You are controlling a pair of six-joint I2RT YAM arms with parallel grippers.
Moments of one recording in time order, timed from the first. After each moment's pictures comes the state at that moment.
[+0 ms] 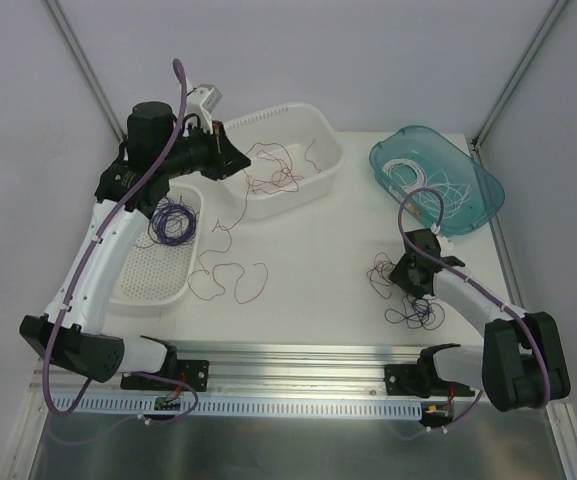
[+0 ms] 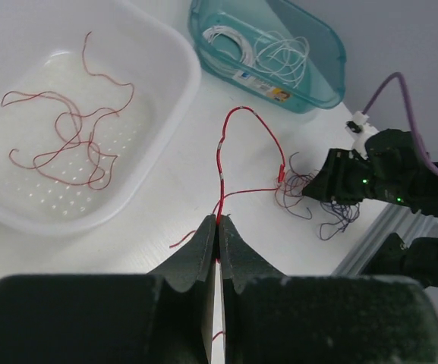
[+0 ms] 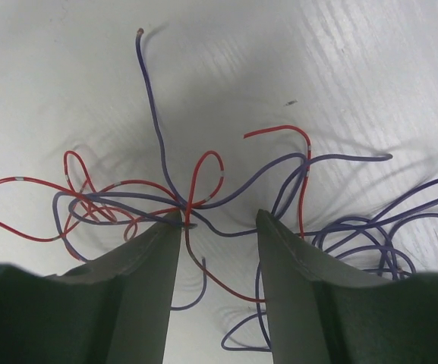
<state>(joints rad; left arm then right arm) -0.29 1.34 1.56 -0.58 0.50 -0.23 0.24 1.23 0.56 -0.44 0.25 0.79</state>
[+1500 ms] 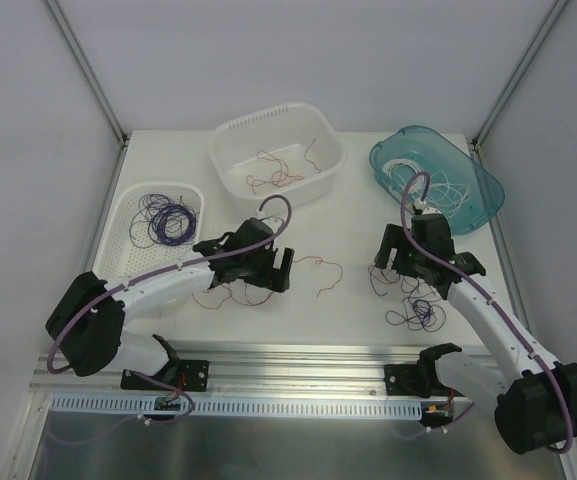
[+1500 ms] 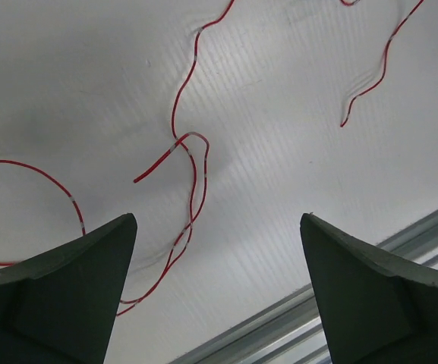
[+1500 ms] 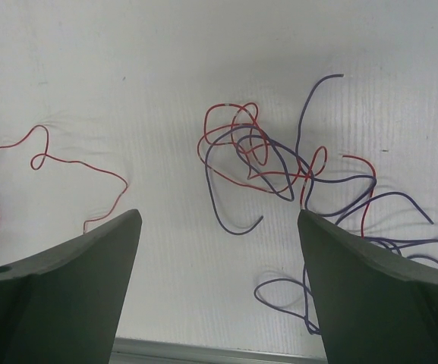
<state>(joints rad) -0.76 1.34 0.83 -0.40 0.04 -0.46 0.30 1.00 0.73 -0.58 0.07 0.45</state>
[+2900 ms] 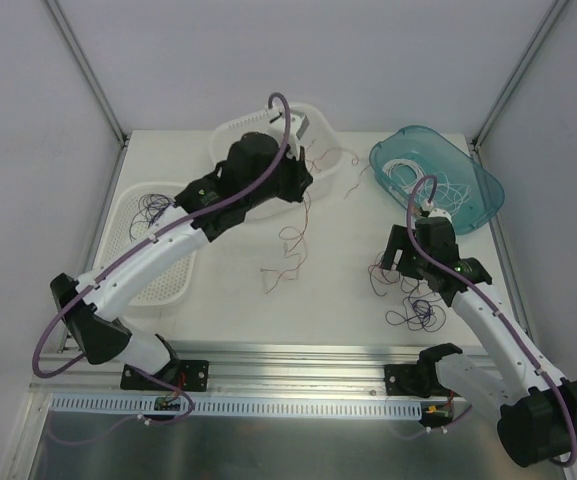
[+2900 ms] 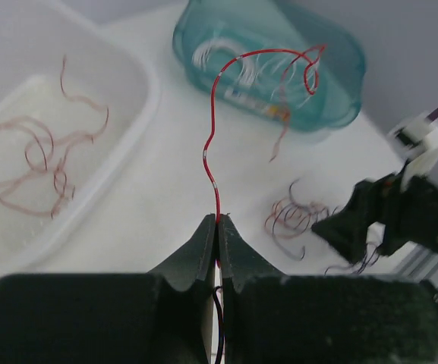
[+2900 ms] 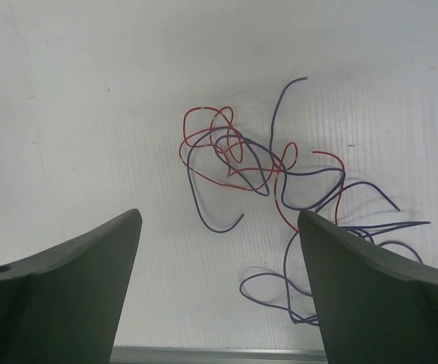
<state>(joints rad) -0.82 1.47 1.53 -0.47 -0.11 -0.30 0.31 0.93 0.72 -0.62 0.15 0.46</state>
